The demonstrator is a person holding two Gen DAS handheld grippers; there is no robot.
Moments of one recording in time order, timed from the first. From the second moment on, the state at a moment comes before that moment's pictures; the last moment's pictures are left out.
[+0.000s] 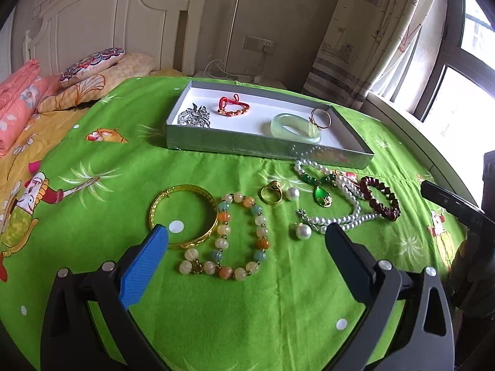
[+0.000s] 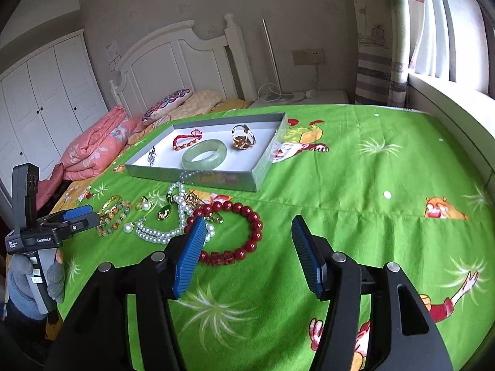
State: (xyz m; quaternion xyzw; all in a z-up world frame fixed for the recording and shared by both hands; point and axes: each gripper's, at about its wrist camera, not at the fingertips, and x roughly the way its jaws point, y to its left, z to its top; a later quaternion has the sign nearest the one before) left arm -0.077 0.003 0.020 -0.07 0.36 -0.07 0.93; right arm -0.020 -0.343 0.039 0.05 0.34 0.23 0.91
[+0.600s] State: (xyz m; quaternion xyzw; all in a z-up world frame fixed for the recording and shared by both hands) left arm -0.064 -0.003 0.012 -0.04 0.40 -0.04 0.92; right arm -0.020 -0.255 0.023 -0.16 0.37 0.28 0.87
